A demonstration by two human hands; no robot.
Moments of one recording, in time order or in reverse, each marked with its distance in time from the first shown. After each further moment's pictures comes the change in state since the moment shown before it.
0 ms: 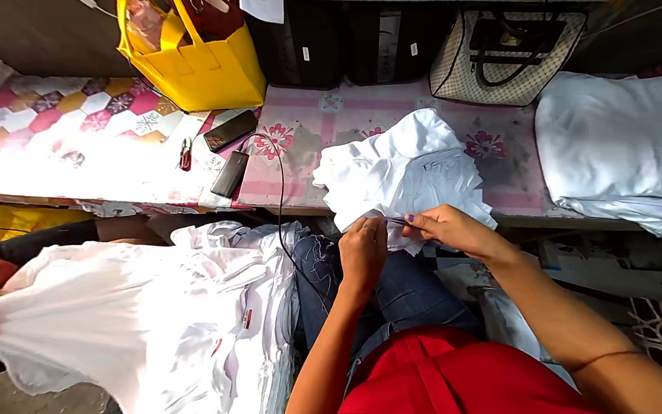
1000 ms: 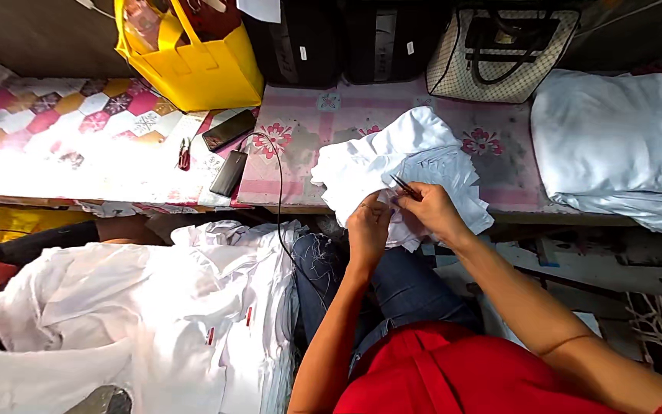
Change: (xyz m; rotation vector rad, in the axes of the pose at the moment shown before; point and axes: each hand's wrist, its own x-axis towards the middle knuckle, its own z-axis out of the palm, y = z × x) left_hand 0.023 0.007 0.011 -0.308 -0.116 -0.234; right_hand 0.039 0.021 0.021 0.023 0.438 -0.199
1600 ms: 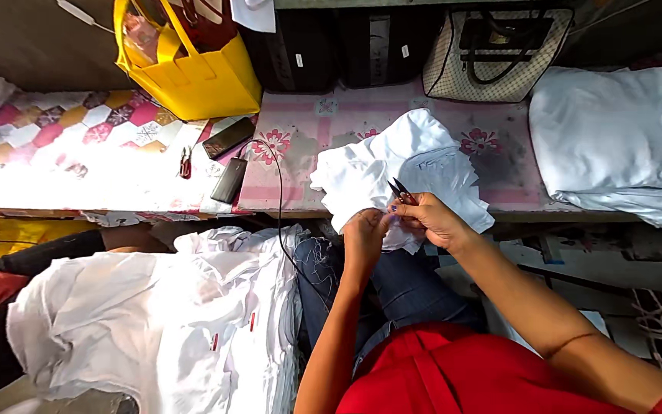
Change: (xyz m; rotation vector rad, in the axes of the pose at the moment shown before) left_hand -0.004 0.006 -0.017 -0.044 -0.147 -0.120; right_hand -0.002 -0.011 -0.001 0.545 -0.199 0.382
